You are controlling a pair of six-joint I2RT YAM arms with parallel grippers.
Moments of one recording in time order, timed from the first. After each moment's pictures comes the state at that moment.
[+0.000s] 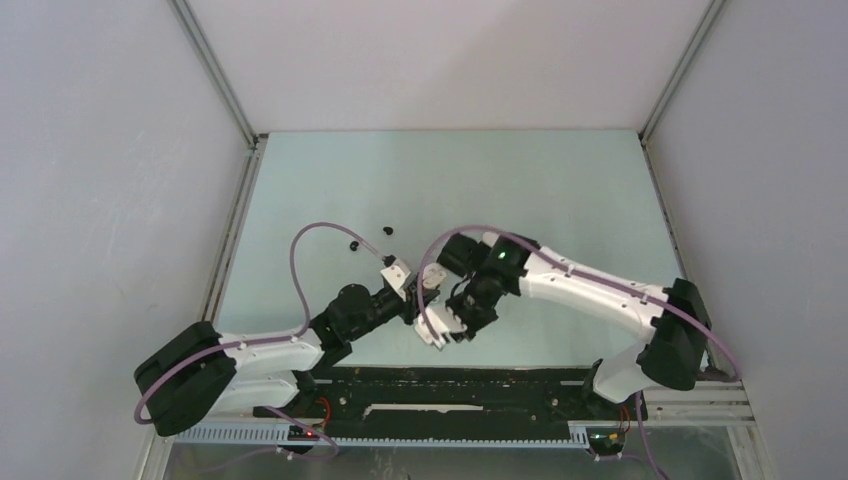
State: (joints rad) left arm -0.90 1.11 0.21 0.80 0.04 -0.12; right arm 1.06 1.52 1.24 -1.13 -0.46 -1.23
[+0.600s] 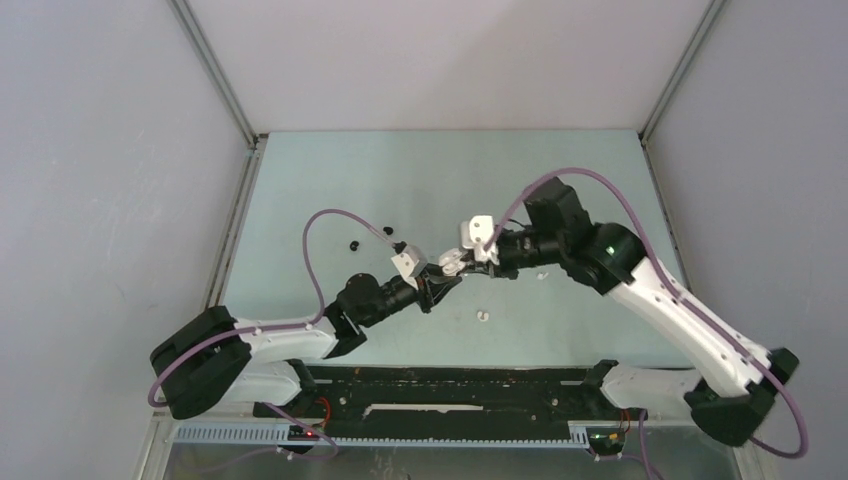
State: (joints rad) left arm -0.93 1.24 0.35 0.94 0.11 -0.15; right arm 0.77 1.21 1.36 -0.83 -0.62 -0.71
